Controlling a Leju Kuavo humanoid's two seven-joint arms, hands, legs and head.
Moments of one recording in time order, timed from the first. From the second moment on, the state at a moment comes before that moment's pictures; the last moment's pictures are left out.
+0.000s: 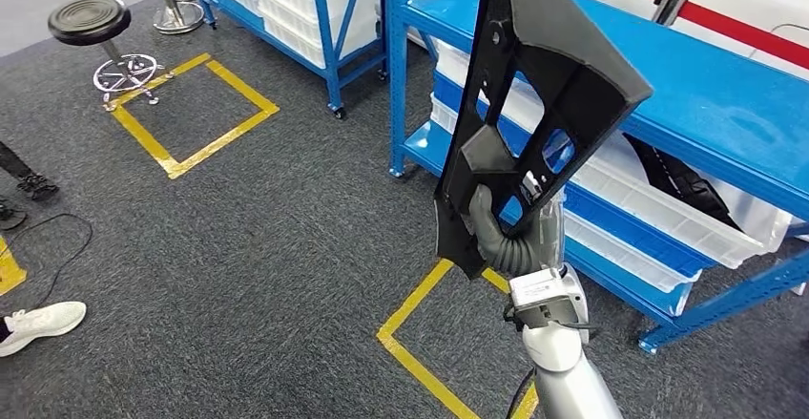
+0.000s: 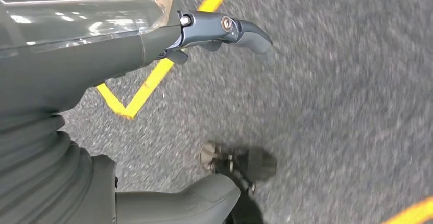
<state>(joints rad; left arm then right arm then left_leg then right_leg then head) -0.09 0.02 -0.84 -0.15 1.01 0.21 -0.47 -0.22 0.02 0.32 -1.69 0.34 -0.28 -0.54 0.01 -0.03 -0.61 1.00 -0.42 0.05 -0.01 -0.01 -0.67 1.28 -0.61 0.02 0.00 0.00</state>
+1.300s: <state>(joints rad) -0.09 0.03 -0.84 -0.15 1.02 0.26 -0.54 -0.23 0.01 0.34 -1.69 0.34 -0.27 -0.54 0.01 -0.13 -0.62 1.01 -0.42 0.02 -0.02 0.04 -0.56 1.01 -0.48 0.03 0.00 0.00</state>
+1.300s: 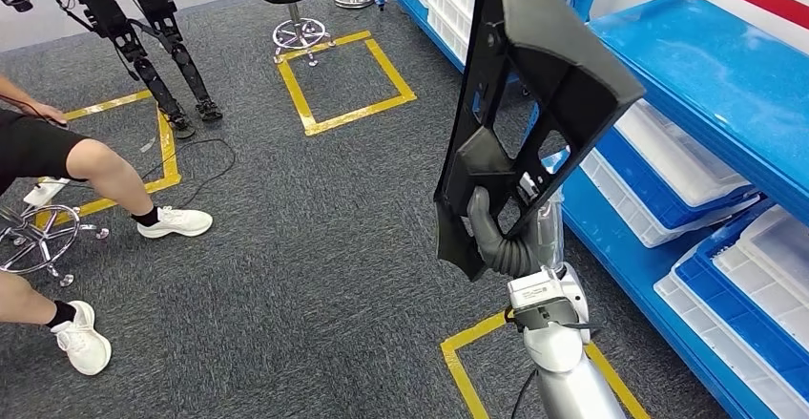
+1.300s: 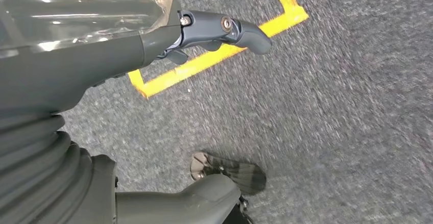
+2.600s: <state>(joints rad) -0.09 0.03 -0.89 -0.15 1.01 0.22 -0.56 -0.22 0.01 0.36 -1.68 0.33 -0.29 -0.54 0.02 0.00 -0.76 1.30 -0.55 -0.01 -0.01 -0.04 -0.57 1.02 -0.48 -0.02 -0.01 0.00</state>
